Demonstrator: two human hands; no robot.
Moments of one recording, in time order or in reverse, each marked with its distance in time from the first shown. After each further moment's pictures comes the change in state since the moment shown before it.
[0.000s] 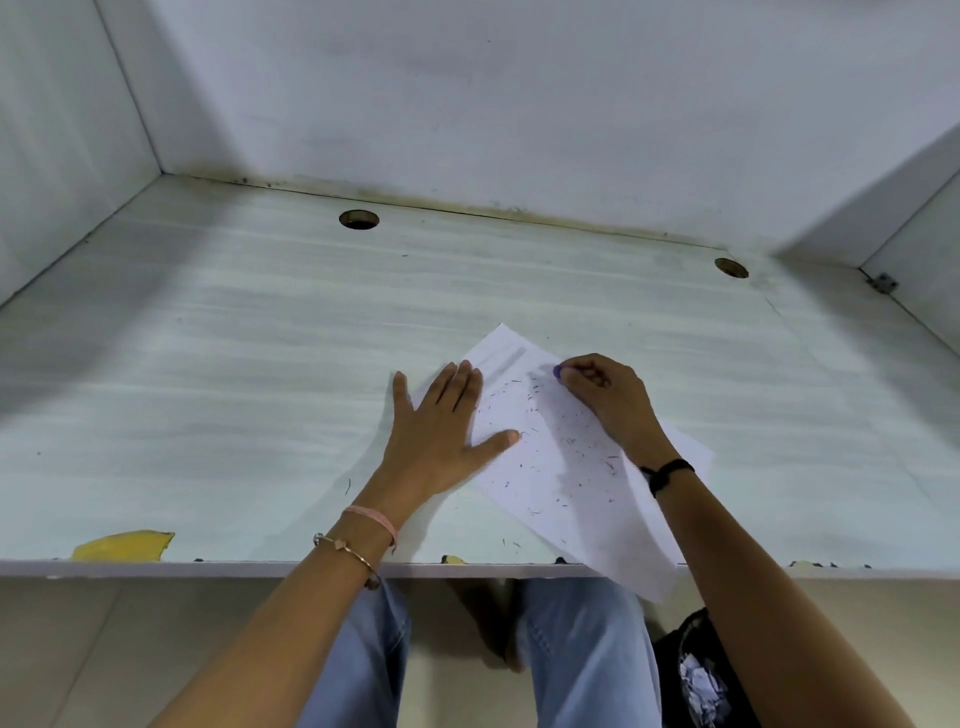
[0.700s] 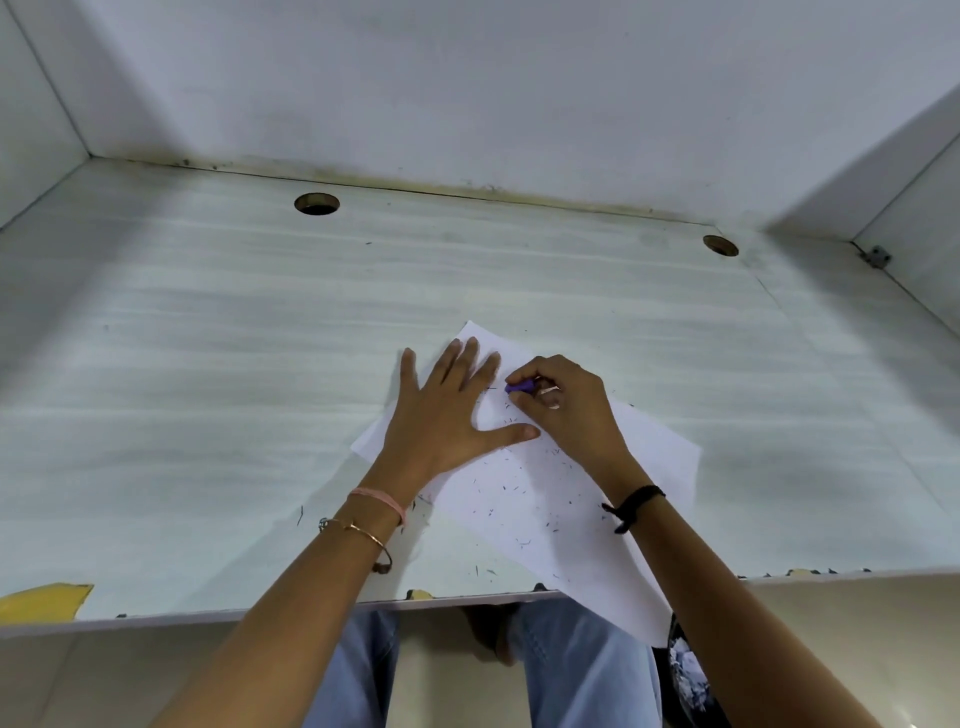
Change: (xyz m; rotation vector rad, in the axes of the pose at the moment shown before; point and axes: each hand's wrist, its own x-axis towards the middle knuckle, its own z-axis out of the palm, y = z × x) left_hand 0.046 0.021 0.007 -0.035 -0.025 0.049; right_hand -0.007 -0.004 0.021 -0.114 -0.031 -0.257
